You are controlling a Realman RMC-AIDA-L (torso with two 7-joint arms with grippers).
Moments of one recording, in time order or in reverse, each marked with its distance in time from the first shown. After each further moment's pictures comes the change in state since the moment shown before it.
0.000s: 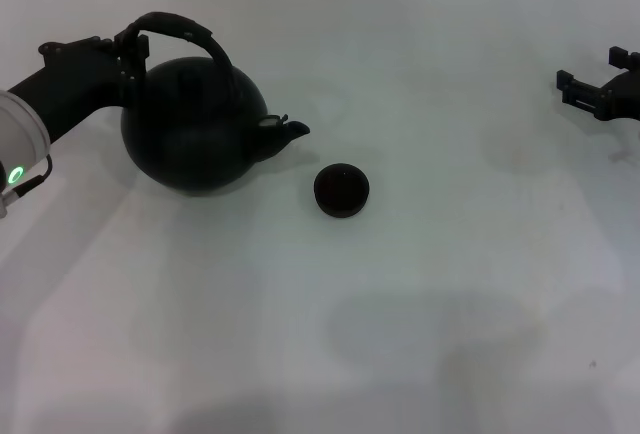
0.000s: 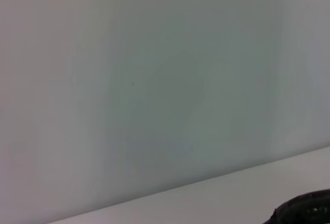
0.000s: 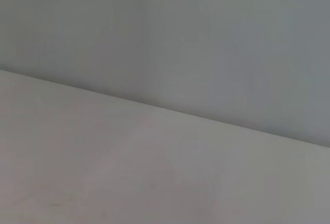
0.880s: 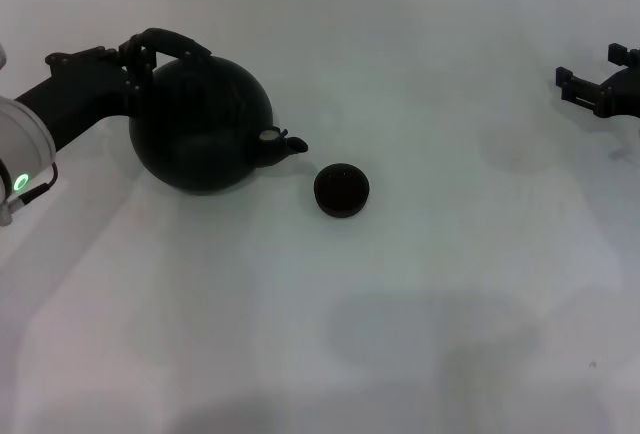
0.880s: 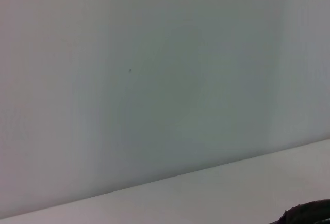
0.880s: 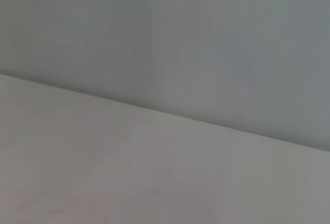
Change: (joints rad) left arm -0.012 0.000 0.001 -0.035 -0.013 0.010 0.004; right arm 0.001 0.000 0.000 -0.005 0.000 0.005 0.008
